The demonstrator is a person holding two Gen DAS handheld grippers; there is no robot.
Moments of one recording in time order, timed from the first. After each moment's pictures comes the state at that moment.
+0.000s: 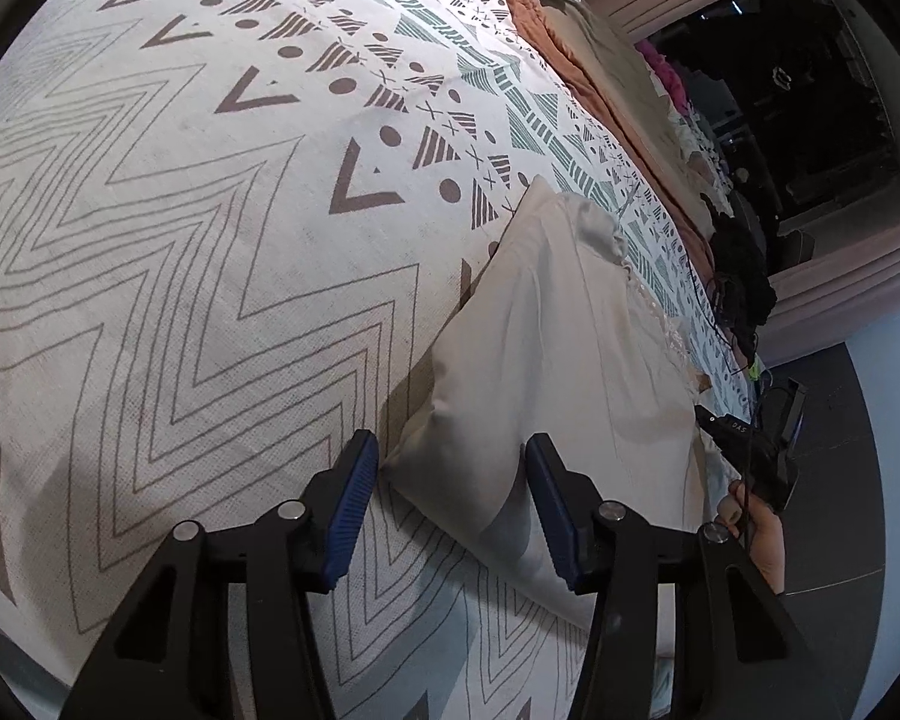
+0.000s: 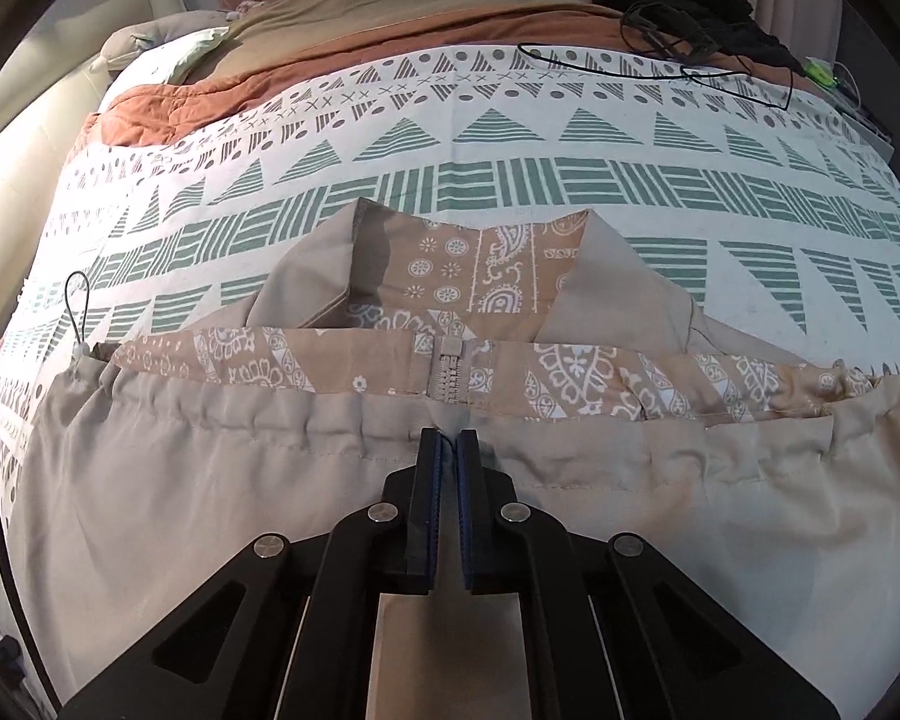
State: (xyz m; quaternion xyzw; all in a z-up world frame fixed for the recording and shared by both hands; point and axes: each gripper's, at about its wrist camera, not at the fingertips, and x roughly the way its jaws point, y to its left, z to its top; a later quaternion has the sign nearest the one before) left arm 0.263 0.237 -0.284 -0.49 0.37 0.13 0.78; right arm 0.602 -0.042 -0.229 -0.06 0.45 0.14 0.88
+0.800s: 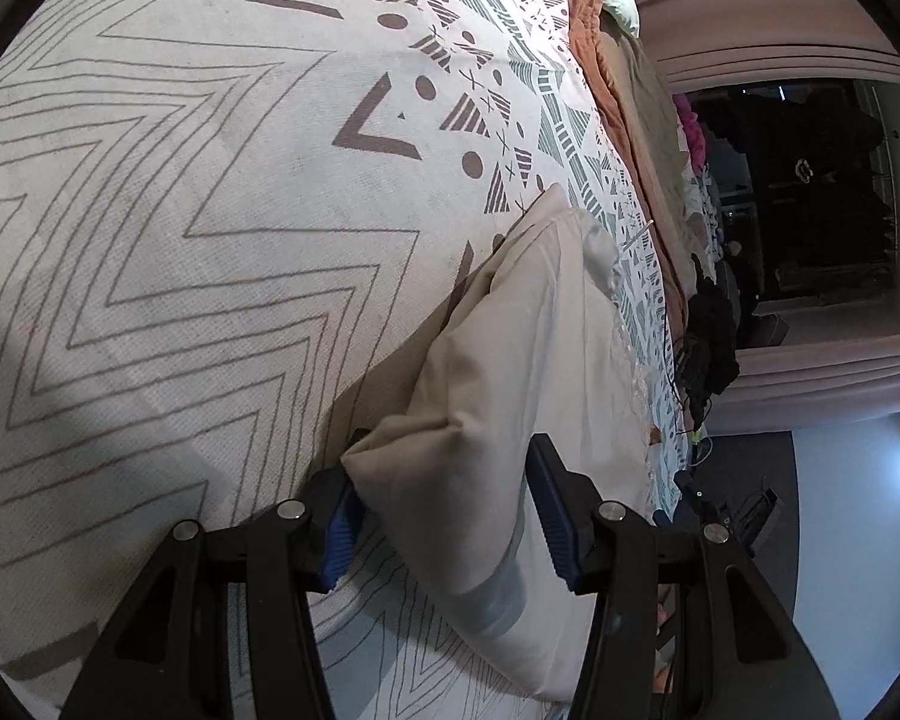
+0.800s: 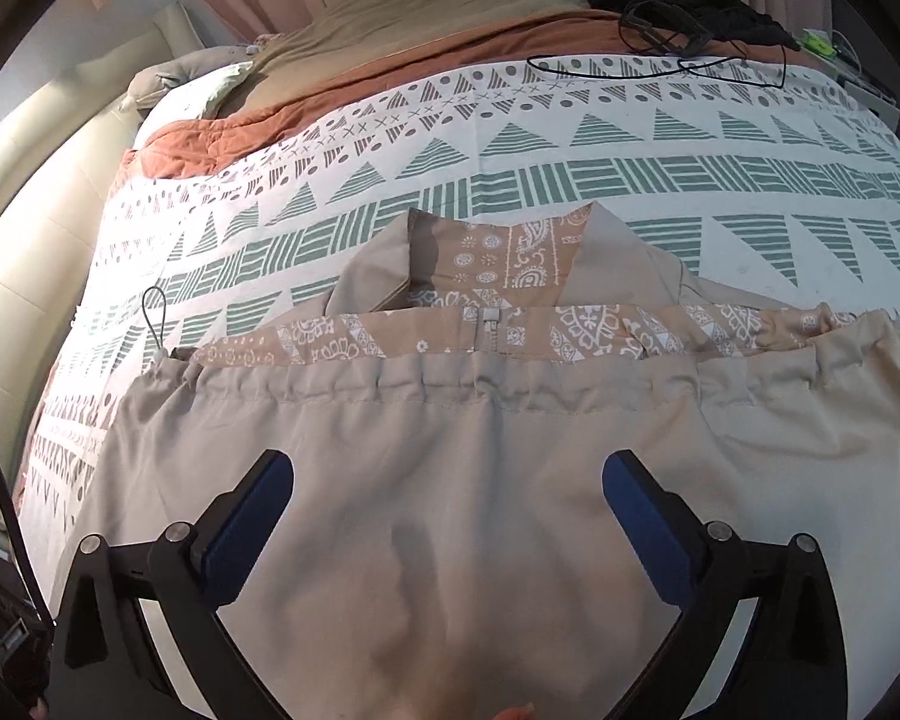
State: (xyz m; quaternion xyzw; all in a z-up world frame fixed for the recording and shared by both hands) left arm 0.280 0.226 -0.309 -0.60 0.32 0.12 0.72; right arm 0.550 -0.066 -0.197 0.01 0.44 0.18 0.88
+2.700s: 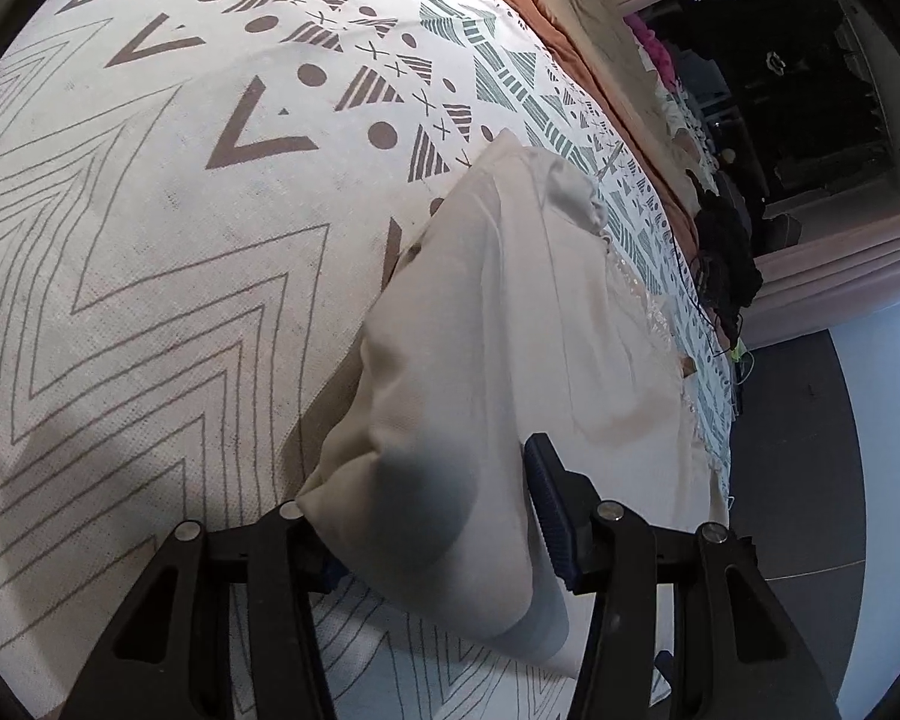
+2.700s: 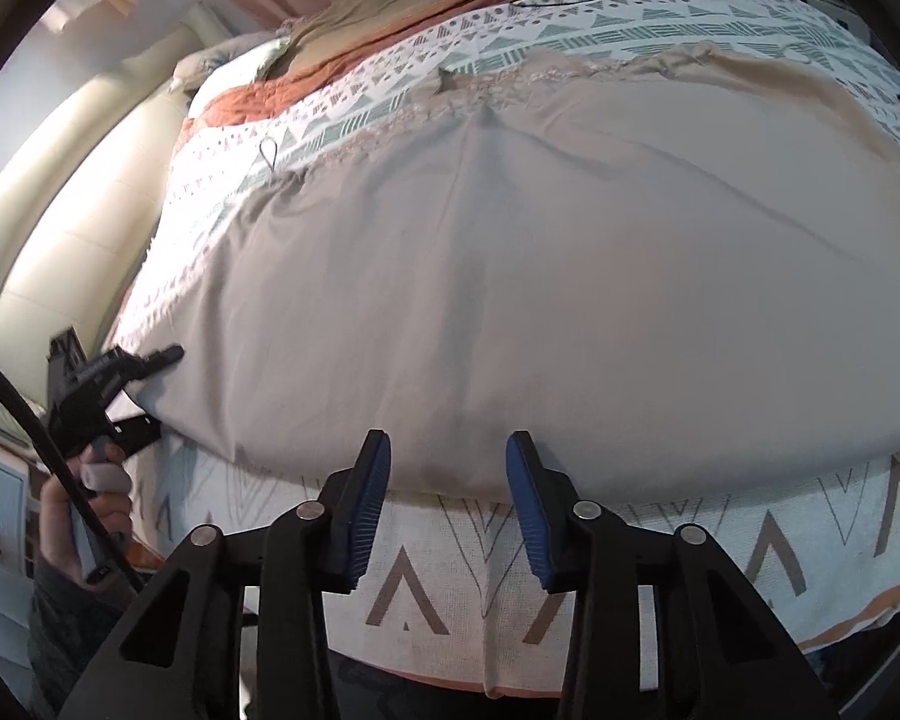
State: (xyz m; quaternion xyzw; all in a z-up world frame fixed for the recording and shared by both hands) left arm 0.313 0.221 -0.297 -0.49 0.39 0.09 0.78; right arm 0.312 -0.139 -0.205 0.06 0.48 0.20 0.85
